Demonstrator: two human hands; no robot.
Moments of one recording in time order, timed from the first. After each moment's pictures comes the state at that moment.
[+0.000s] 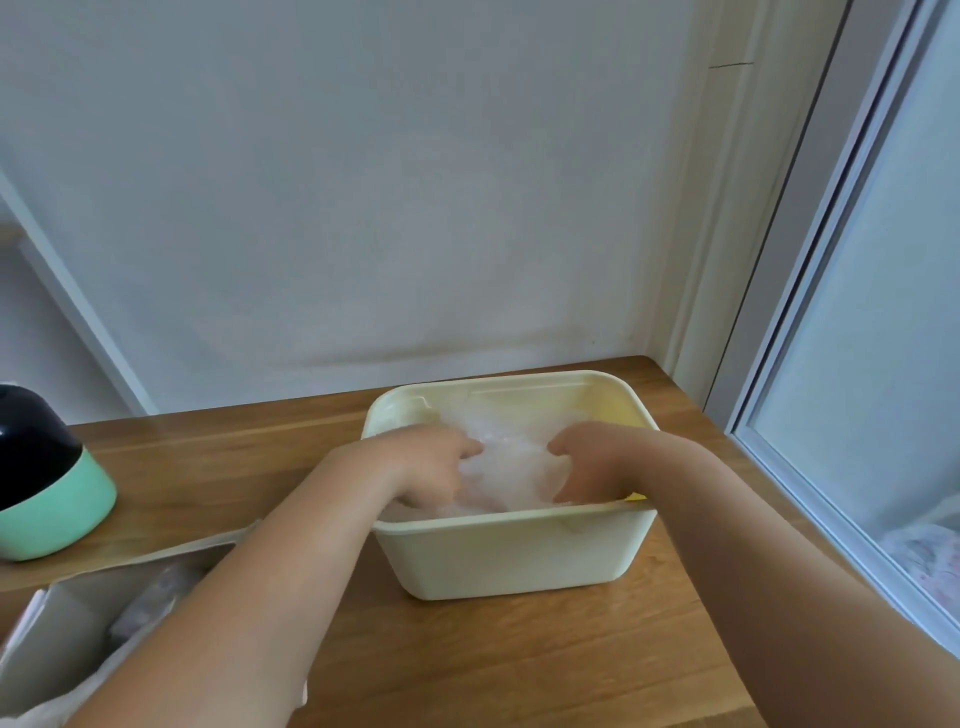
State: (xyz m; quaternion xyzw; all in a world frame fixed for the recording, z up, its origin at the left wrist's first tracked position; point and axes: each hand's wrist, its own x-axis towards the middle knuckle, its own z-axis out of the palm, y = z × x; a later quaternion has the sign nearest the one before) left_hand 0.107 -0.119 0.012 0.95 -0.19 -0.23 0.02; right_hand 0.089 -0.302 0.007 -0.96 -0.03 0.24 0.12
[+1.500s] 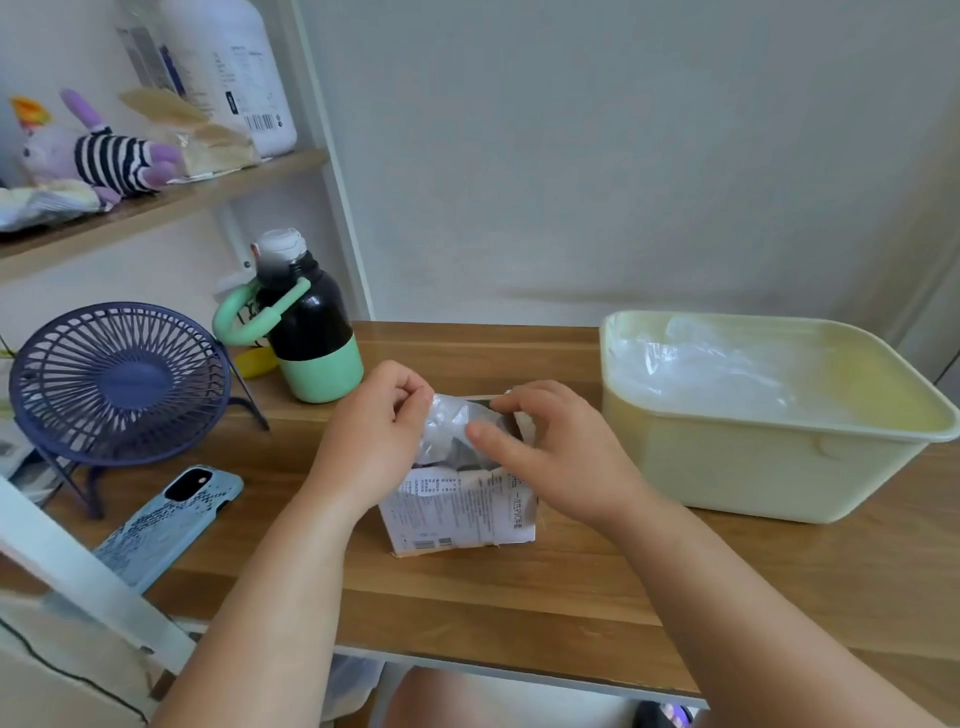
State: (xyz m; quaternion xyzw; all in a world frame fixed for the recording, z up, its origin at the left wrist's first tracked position) left_hand -0.038 0.072 -0.012 0.90 0.07 0.17 0.39; right_hand -0.010 -0.097 -0.018 -0.89 -0.23 -0.04 0.40
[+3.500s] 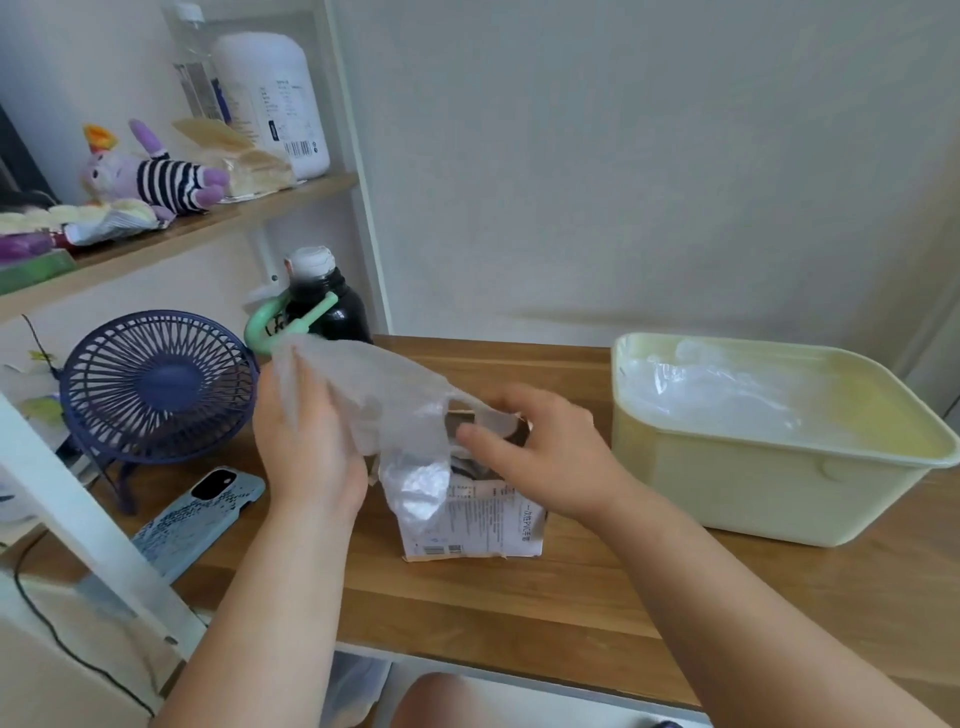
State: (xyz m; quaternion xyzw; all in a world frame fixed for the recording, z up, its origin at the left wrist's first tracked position) left_hand -0.051 0.091 0.002 0.47 0.14 0.34 0.80; right_hand -0.018 -0.082 0.004 -0.87 -0.28 0.00 0.41
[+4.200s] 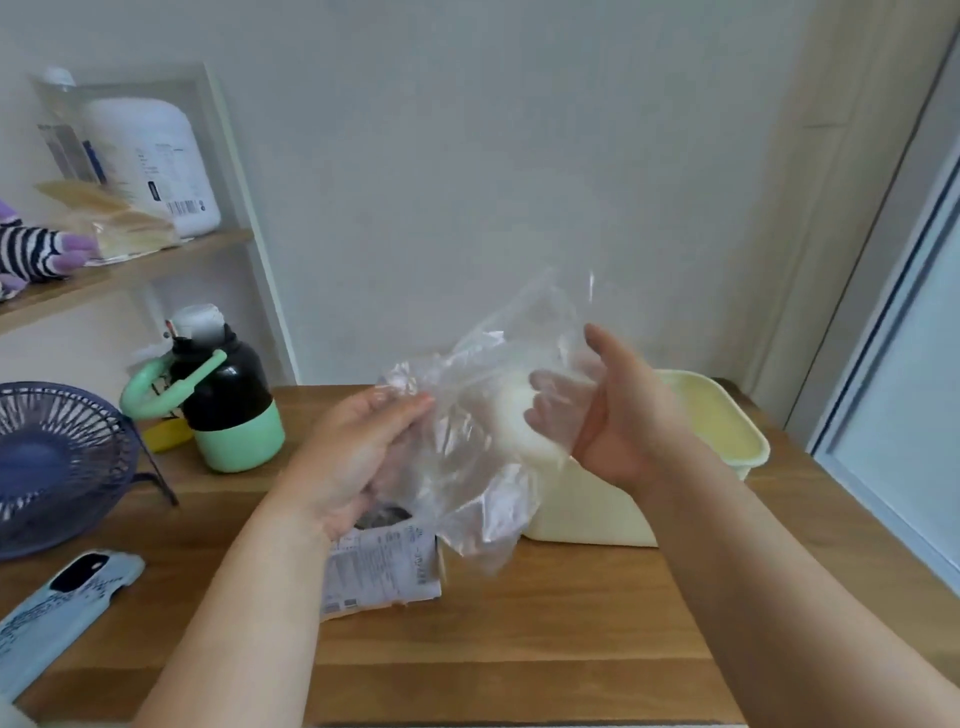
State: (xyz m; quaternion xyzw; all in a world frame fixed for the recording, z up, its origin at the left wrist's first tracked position) left_hand -0.027 0.013 0.030 0.63 0.00 0.02 0.78; right_hand -0.001 -0.183 0.057 -0.45 0.04 0.12 0.88
